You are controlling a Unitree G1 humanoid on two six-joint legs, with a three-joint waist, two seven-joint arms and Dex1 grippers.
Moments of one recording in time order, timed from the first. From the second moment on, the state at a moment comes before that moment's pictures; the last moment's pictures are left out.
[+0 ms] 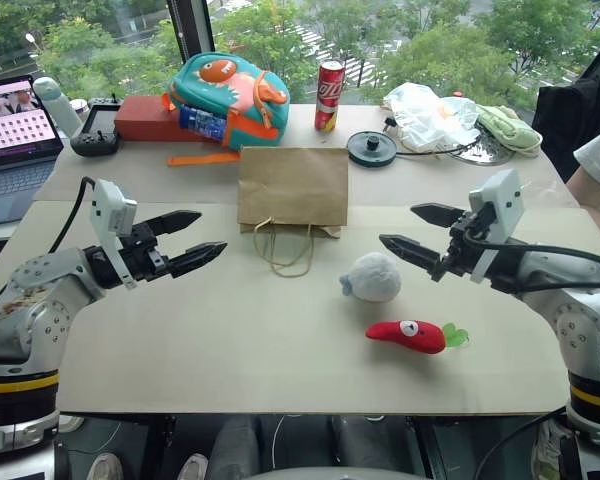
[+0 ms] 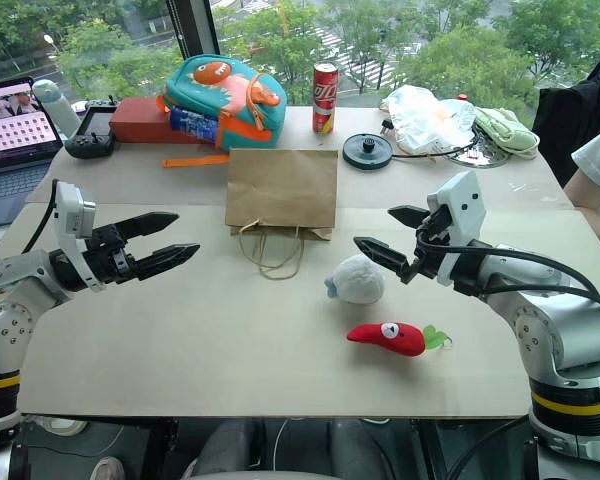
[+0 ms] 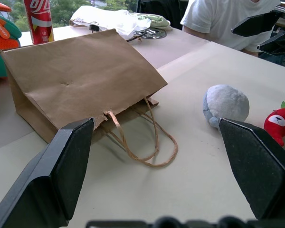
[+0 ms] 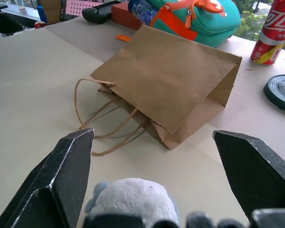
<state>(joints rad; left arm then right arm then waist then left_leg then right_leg) -0.28 0.77 0.27 -0.20 -0.71 0.62 -0.93 -0.33 -0.72 -0.19 -0.44 0.64 0.79 0.65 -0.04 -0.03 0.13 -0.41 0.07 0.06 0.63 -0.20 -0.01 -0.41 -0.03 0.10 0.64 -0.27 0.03</state>
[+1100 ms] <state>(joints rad) -1.03 0.51 -0.26 1.17 0.20 -0.81 -0.95 -0.31 -0.72 -0.18 -0.59 0.66 0.82 0.57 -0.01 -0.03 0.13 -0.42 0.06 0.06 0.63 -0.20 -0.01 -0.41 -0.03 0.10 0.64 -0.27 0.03</state>
